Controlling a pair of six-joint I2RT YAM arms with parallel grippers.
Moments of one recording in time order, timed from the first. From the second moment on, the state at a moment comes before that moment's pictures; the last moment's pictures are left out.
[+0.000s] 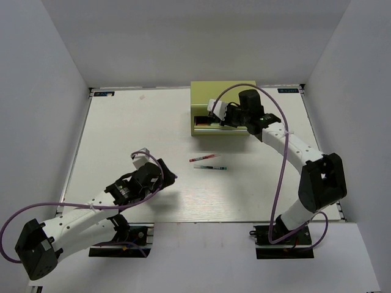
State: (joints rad) left arm -0.83 0.83 0.47 -0.41 -0.38 -1.05; right arm 0.46 1.60 1.24 -0.21 -0.34 -0.98
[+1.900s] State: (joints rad) left arm -0.83 1.16 0.53 0.10 -0.28 -0.98; right arm 0.42 1.75 1.25 -0.22 -0.34 -0.85
